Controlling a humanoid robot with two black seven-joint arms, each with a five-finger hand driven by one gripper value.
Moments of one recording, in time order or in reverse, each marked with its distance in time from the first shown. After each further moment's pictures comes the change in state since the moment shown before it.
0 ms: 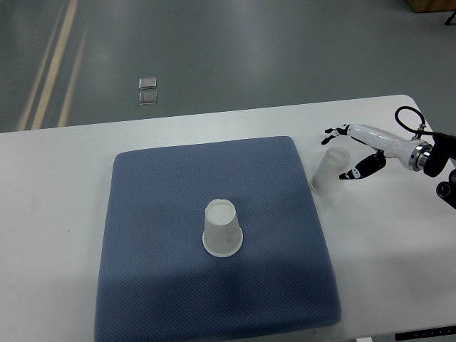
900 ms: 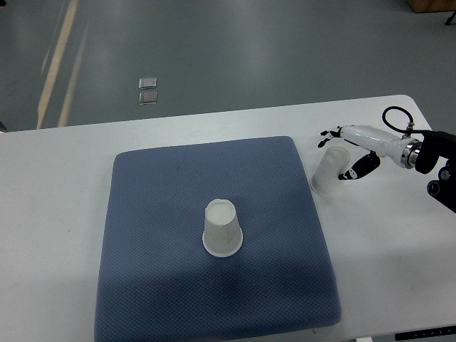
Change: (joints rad) left arm 0.000 0.000 0.000 0.000 0.000 0.000 0.000; right arm 0.086 0.016 -0.115 -0.061 -0.052 -0.030 -0.004
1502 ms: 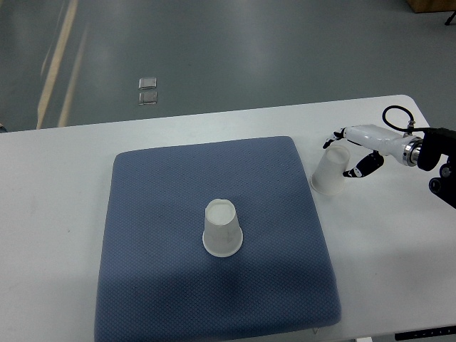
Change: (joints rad) left arm 0.000 0.000 0.000 0.000 0.000 0.000 0.000; right arm 0.041 -0.001 -0.059 -0.049 -0.021 -0.008 0.001
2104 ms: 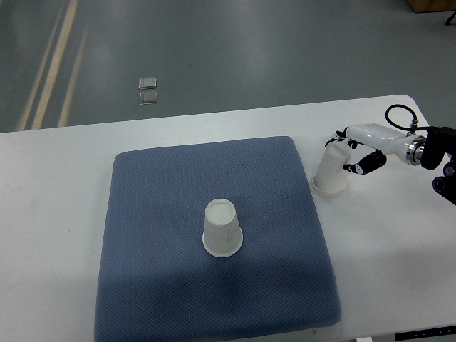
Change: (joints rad) left arm 0.000 0.000 0.000 0.000 0.000 0.000 0.000; right arm 0.001 -0.014 0.005 0.006 0.006 0.003 0.012
